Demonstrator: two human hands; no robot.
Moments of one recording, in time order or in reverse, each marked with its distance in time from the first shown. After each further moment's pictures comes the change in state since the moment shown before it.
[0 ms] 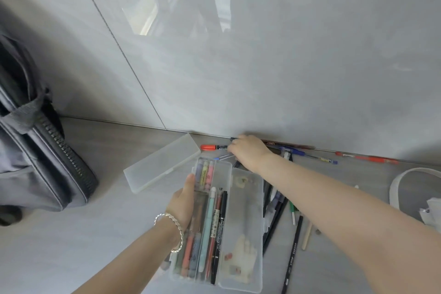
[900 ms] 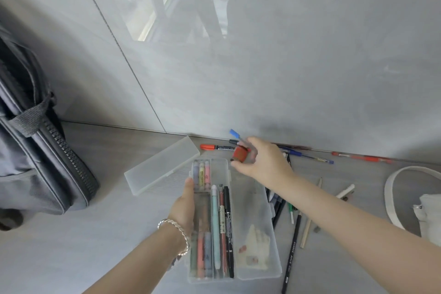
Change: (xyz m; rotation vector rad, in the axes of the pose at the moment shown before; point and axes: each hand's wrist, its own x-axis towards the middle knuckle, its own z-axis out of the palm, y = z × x) left_hand 0.000 -0.004 0.005 -0.198 -0.089 -0.111; right_hand -0.075 -0.021 -0.036 0.885 0.369 0.399
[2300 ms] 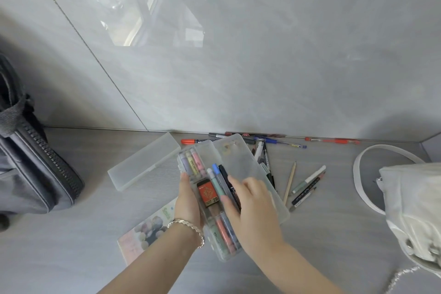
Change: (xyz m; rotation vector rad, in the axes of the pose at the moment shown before) left_hand -0.040 -0.007 0.055 -0.502 -0.155 0.048; right_hand -0.124 0.002 0.028 -0.212 0.265 -0.013
